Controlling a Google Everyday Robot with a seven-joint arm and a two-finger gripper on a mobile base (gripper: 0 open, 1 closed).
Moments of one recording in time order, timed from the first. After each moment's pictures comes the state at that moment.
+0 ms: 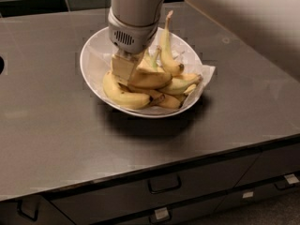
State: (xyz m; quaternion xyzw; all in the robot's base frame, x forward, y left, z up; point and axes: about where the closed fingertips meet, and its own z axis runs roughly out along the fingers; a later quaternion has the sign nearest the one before) arm 0.521 0.034 0.945 -0.55 0.82 0.00 0.16
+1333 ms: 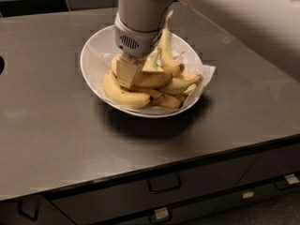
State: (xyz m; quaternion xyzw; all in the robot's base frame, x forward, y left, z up) arm 0.528 0.024 0.933 -0.54 0.83 0.00 0.16
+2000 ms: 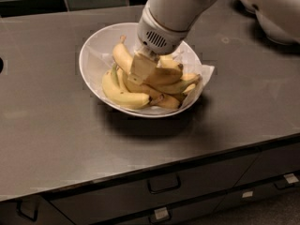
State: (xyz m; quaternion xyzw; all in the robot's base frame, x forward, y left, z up) arm 0.515 0.007 0.958 -0.55 0.80 0.04 0.24
